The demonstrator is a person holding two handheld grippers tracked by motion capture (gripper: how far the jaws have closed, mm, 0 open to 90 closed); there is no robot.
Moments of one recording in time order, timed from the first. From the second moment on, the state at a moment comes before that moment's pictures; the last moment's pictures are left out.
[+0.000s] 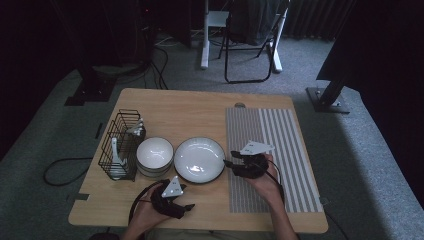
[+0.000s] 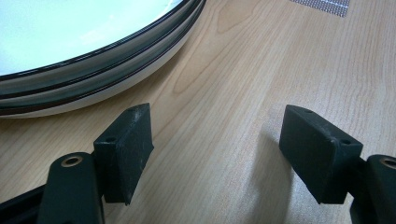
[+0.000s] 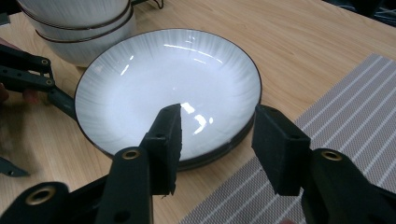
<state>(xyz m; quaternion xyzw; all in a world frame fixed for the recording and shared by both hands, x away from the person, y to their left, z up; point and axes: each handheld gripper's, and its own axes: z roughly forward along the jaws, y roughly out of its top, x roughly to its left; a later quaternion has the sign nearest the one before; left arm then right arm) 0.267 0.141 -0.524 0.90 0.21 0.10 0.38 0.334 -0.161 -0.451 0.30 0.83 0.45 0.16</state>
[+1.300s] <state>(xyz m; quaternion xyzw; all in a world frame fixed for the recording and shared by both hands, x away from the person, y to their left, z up) 0.265 0.141 -0.524 0.90 0.21 0.10 0.37 0.382 -0.128 -0.464 0.35 0.81 0.43 0.17</state>
